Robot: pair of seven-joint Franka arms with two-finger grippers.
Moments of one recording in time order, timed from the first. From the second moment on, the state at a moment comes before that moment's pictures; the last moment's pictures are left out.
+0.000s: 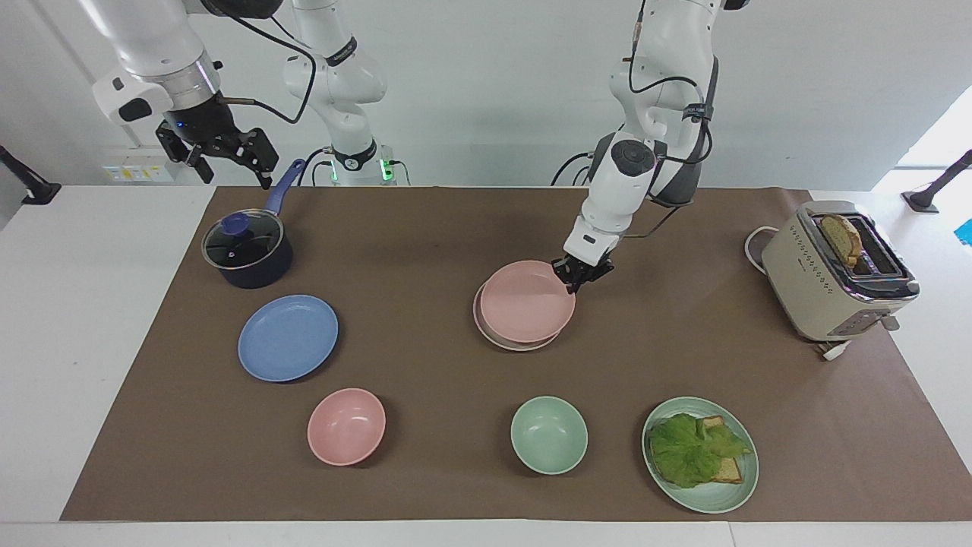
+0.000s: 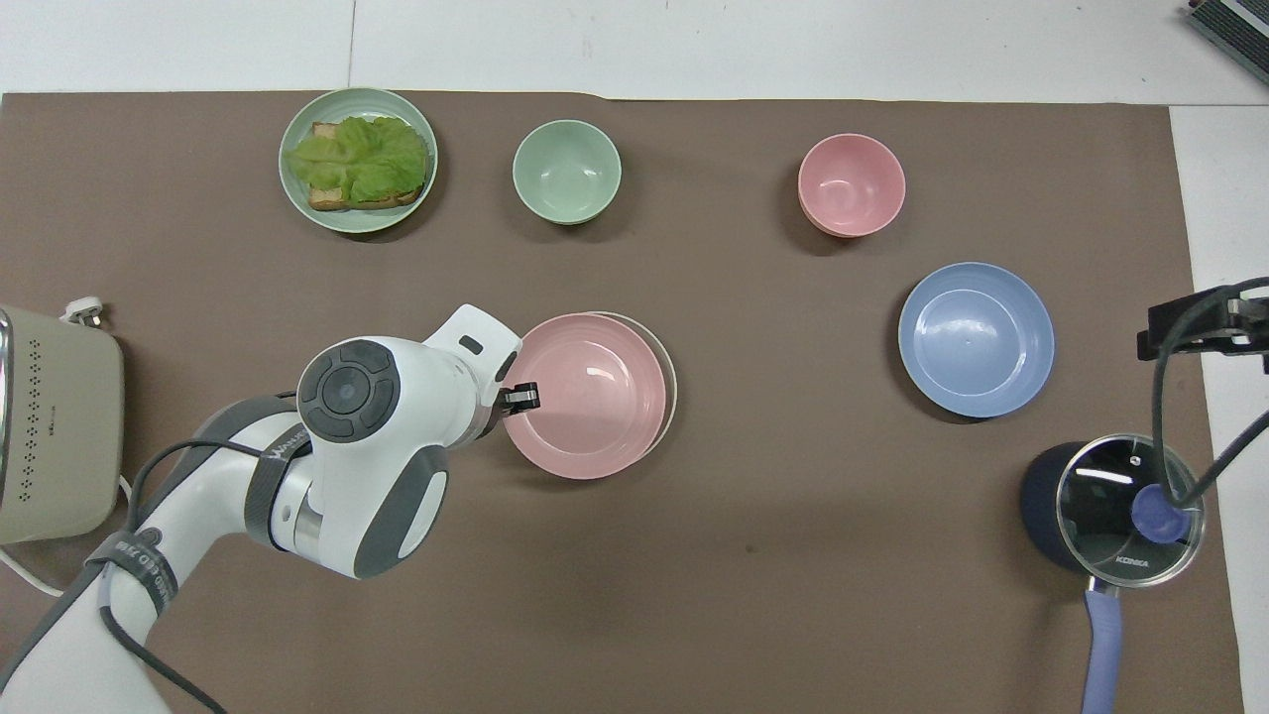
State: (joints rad) left arm -0.36 0.11 -0.16 -2.17 -0.11 2.39 -0.55; right arm -0.12 -0.01 0.08 -1.50 -0.03 1.44 0.10
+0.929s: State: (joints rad) left arm -0.36 0.13 -0.16 -2.17 -0.11 2.41 -0.55; right arm -0.13 -0.02 0.08 -1.50 -0.03 1.46 0.07
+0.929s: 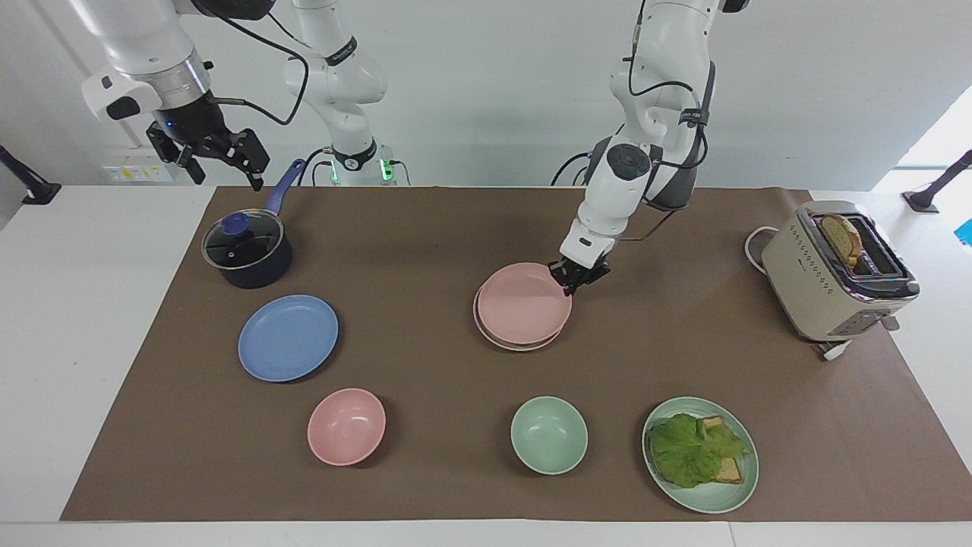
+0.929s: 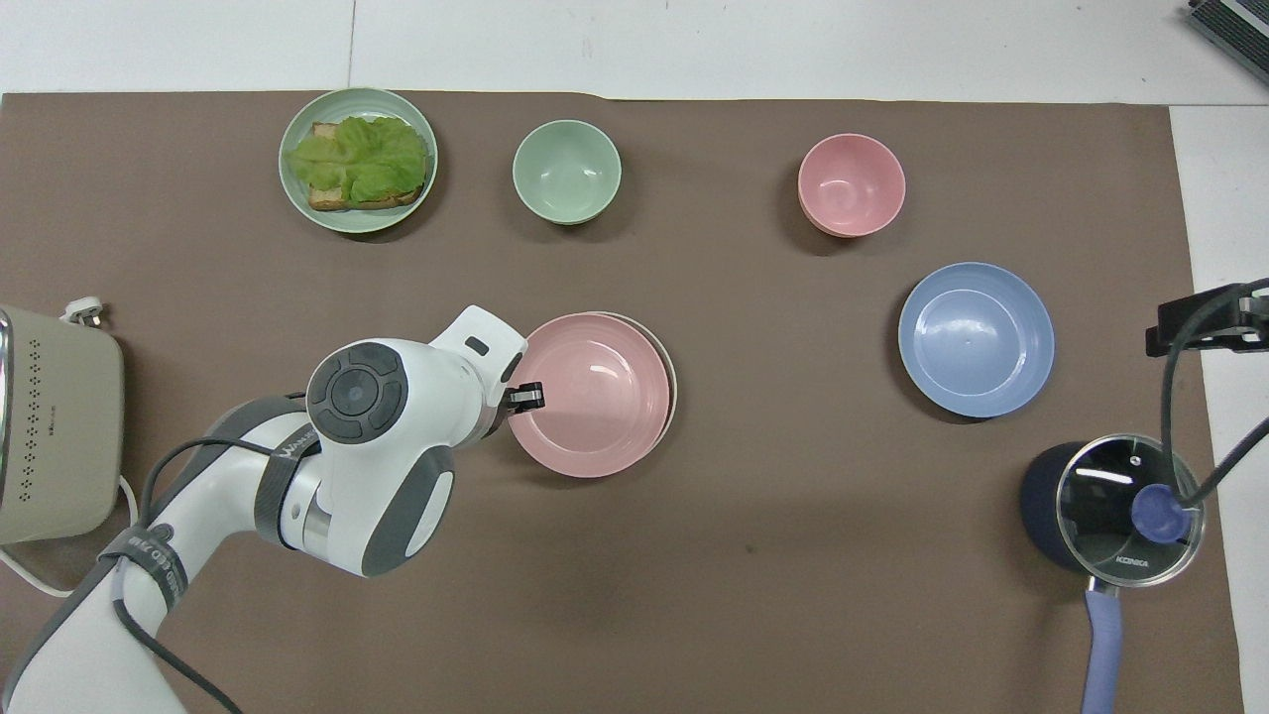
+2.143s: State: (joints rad) left arm -0.36 0.14 -0.15 -2.16 -0.11 2.42 -0.55; right arm -0.14 -0.02 0.08 -1.51 -0.03 1.47 0.03
